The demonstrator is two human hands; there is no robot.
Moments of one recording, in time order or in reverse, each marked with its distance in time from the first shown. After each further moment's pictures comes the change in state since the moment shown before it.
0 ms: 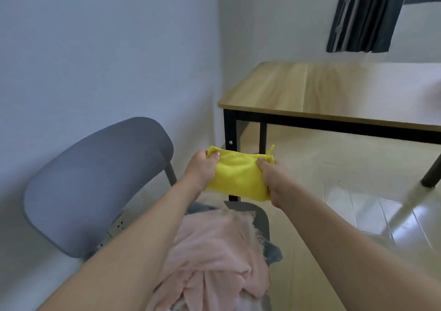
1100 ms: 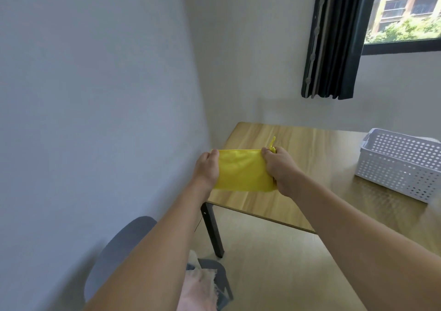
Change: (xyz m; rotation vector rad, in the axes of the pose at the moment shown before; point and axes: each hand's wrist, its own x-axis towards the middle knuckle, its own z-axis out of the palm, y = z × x) left_hand -0.034 0.526 -0.009 -0.148 0.076 -0.106; right_hand -0.137 -0.466 -0.231 -0.041 -0.028 -0.124
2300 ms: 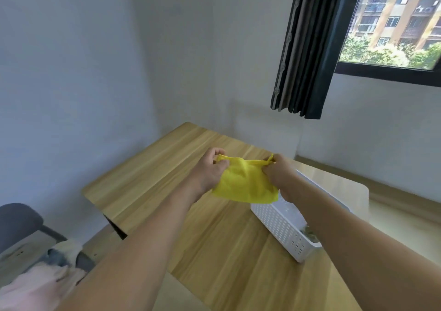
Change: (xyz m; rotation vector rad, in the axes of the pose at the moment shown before) left_hand 0.032 0.153 0.514 0.040 -0.107 -0.007; right_hand 0.282 -0.030 -0.489 -0.468 -0.139 -0.068
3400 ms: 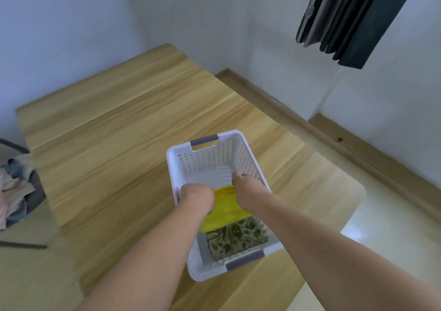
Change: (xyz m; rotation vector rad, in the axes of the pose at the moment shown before) left_hand 0.174 -0.080 0.327 1.314 -0.508 -0.583; right_hand 0.255 0.230 -0.095 -0.970 -0.672 -0.307
